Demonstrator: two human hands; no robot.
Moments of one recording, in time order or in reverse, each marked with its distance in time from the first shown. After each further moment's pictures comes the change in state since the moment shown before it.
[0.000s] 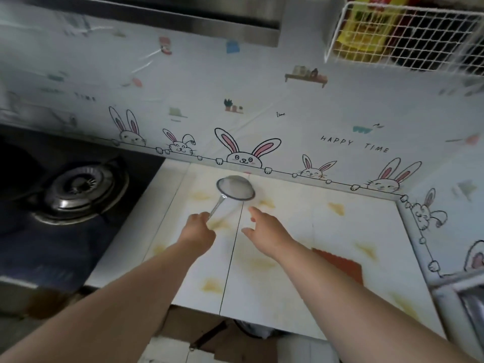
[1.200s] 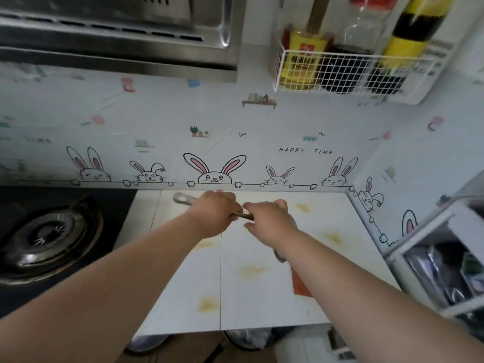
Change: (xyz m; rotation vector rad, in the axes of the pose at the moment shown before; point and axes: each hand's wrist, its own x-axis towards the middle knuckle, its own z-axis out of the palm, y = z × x) left_hand -0.012 0.090 -0.073 0.588 0.006 1.017; right_hand -0.036 -0.020 -0.052 -0.344 0.285 0.015
